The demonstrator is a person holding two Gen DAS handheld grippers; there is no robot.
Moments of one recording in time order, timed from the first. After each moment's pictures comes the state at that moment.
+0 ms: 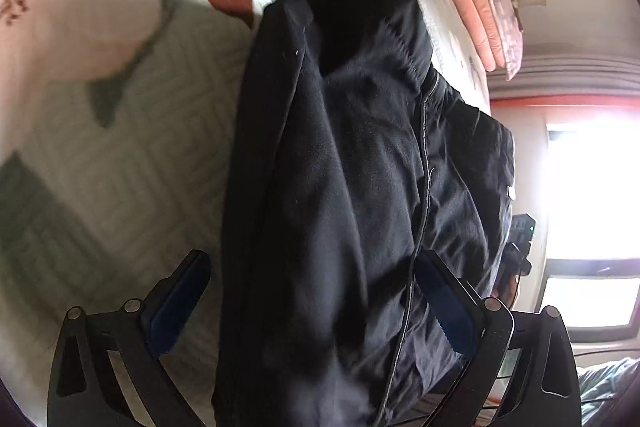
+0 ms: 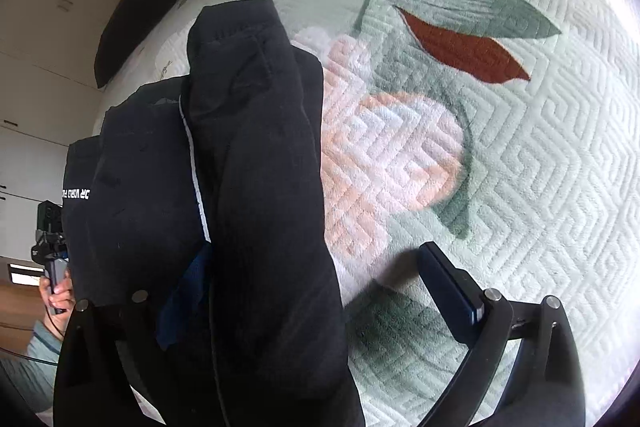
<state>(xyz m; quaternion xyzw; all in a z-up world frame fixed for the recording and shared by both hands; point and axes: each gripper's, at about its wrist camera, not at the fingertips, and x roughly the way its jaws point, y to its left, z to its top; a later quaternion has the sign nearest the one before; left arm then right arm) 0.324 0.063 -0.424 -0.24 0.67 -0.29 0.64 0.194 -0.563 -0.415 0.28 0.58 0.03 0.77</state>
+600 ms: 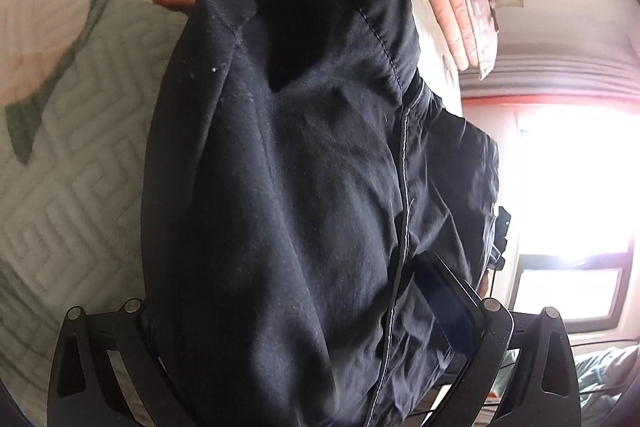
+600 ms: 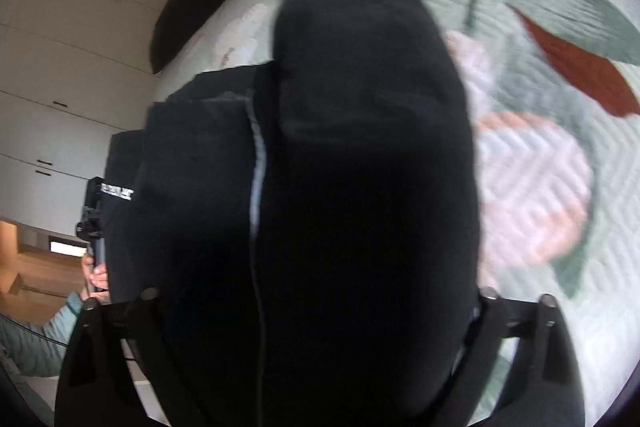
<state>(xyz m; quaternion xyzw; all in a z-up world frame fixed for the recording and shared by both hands) 0.339 0.031 -0.441 -0.27 0.66 -0.34 0.61 0.223 -0.523 -0.428 0.31 0.55 0.15 0.76</state>
